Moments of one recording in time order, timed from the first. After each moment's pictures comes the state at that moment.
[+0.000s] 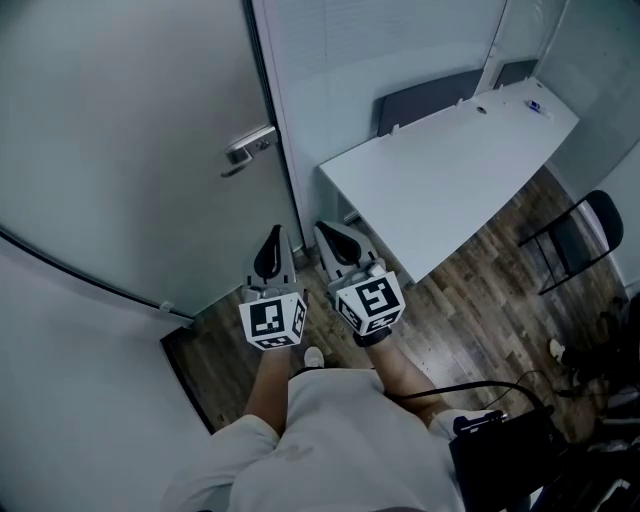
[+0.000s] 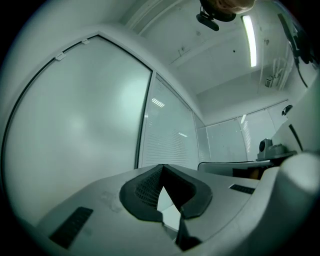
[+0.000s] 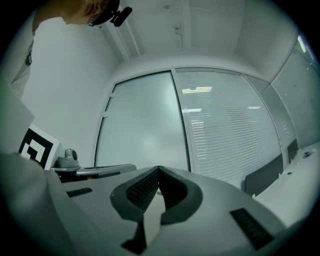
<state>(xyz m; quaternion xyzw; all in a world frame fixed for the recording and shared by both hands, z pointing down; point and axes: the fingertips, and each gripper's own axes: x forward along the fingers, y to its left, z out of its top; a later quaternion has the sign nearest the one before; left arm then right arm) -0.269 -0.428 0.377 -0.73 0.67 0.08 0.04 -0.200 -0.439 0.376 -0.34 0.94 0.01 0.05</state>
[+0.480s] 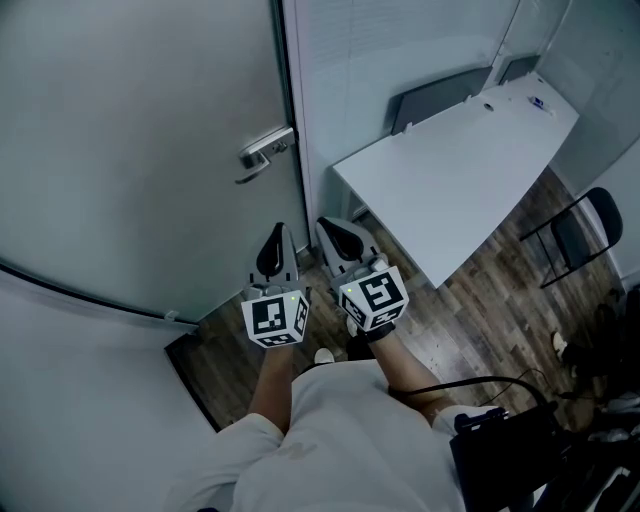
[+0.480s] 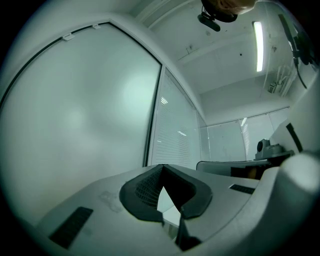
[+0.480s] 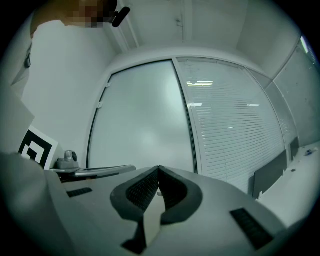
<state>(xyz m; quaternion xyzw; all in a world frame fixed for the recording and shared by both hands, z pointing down) -0.352 -0.482 0.402 -0.75 0.66 0.08 0.02 -0.284 -0.493 0.396 -0.35 0.94 0.00 0.03</state>
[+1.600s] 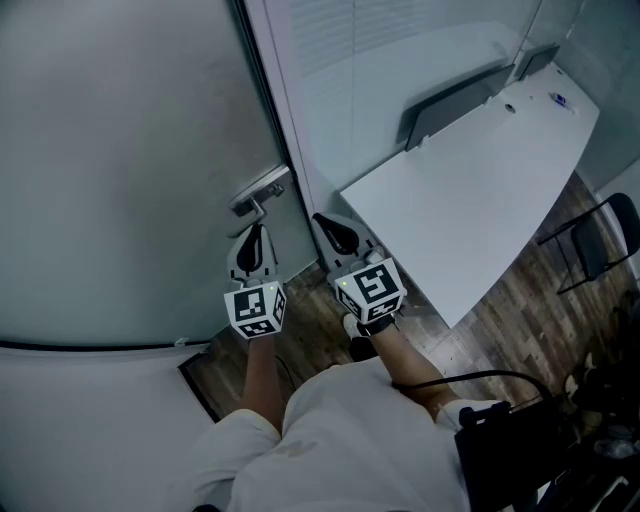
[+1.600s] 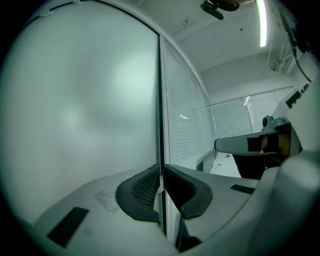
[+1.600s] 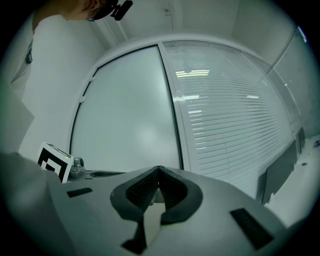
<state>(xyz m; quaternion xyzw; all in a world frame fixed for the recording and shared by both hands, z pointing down) -0.418 -0.683 0.469 -0.74 0.67 -0.02 -0.01 -0.312 -0.691 0.433 -0.35 0.94 -0.03 0.01</state>
